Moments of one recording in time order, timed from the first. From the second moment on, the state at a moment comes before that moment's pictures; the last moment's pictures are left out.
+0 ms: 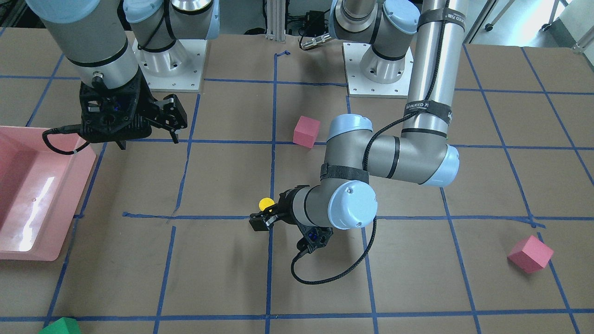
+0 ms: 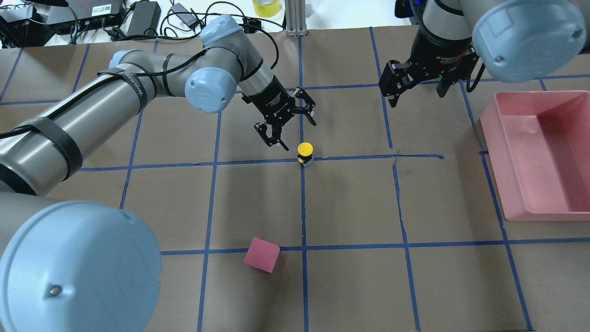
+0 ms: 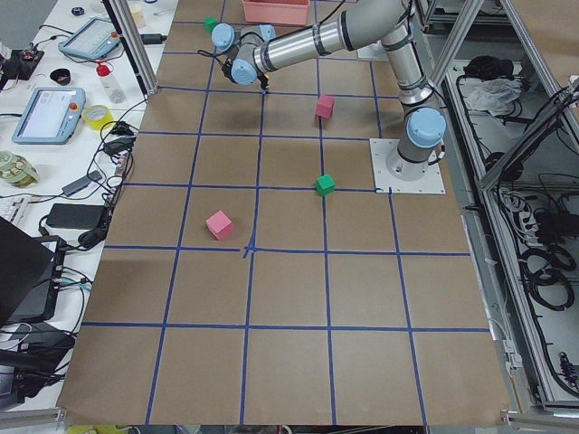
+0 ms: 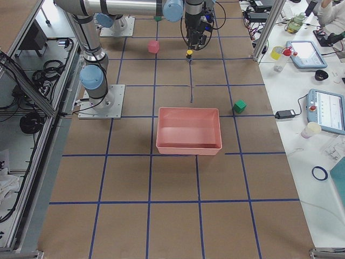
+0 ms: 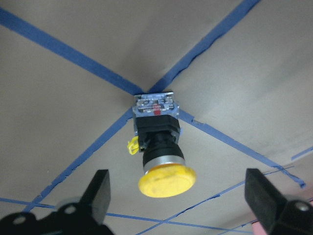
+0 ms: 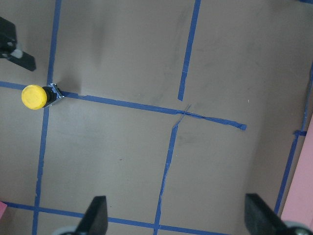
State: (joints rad) left arm -1.74 -2.13 -1.46 -1.34 1.07 -0.70; right arm 1.62 -1.49 1.55 -1.65 -1.59 -0.13
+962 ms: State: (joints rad) left arm -1.63 -1.71 -1.48 -1.62 1.51 0.00; right arm 1.62 -1.49 1.56 -1.65 -1.59 -0.13
